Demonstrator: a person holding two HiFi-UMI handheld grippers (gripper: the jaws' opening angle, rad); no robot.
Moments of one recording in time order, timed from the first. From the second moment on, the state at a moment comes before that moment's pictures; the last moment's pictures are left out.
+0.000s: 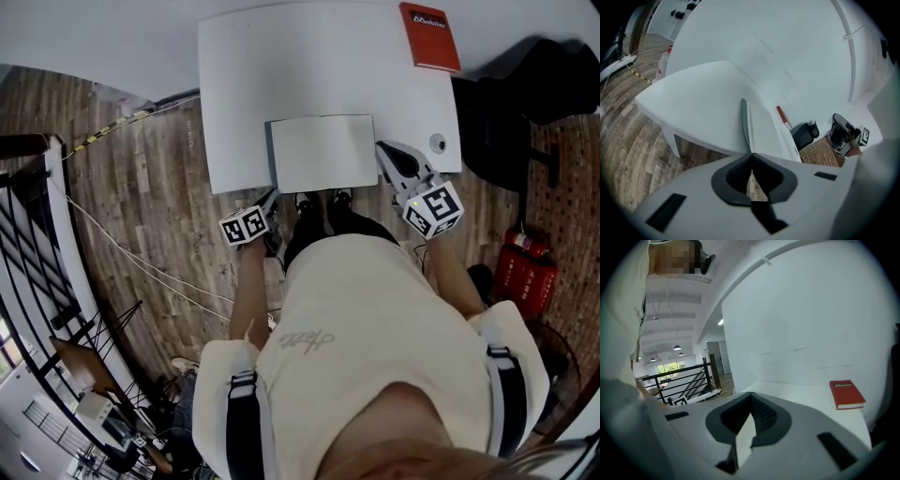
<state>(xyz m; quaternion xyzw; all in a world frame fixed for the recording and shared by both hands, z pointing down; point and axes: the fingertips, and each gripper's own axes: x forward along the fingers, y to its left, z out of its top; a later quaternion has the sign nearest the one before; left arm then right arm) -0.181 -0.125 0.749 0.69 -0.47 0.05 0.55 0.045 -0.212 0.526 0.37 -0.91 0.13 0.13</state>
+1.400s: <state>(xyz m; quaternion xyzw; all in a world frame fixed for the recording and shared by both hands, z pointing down) -0.055 -0.133 0.607 0.85 -0.29 0.04 0.44 0.104 -0.172 0.521 0.46 -0.88 0.13 0.09</state>
